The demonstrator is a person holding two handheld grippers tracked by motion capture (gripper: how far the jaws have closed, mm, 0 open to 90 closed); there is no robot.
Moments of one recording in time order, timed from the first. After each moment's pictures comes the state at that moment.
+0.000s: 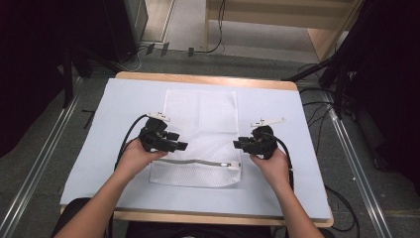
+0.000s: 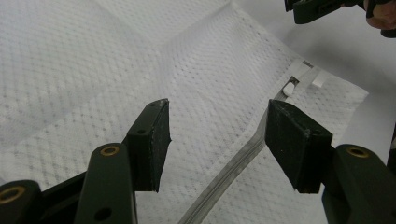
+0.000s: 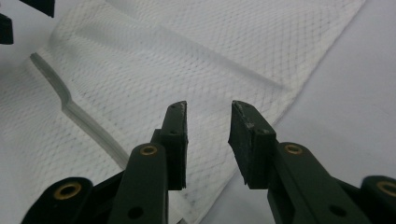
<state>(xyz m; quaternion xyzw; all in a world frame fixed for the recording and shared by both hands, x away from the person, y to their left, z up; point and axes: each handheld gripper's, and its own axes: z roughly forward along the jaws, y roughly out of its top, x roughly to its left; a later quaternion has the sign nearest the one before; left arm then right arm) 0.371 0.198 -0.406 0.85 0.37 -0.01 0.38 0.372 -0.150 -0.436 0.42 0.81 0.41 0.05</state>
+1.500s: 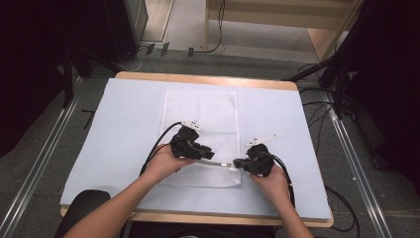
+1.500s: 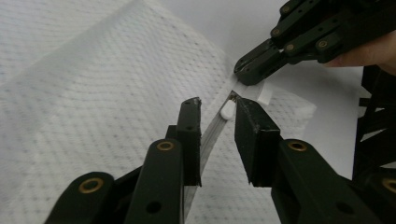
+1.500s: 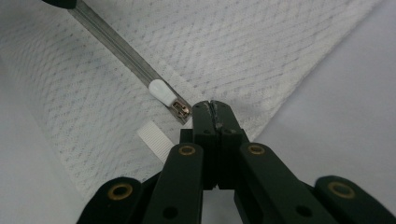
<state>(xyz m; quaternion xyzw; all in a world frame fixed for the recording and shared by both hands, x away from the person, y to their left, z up) 0.366 0.116 -0.427 0.87 0.30 -0.06 0.38 0.337 -0.141 -0.467 0.40 0.85 0.35 0.01</state>
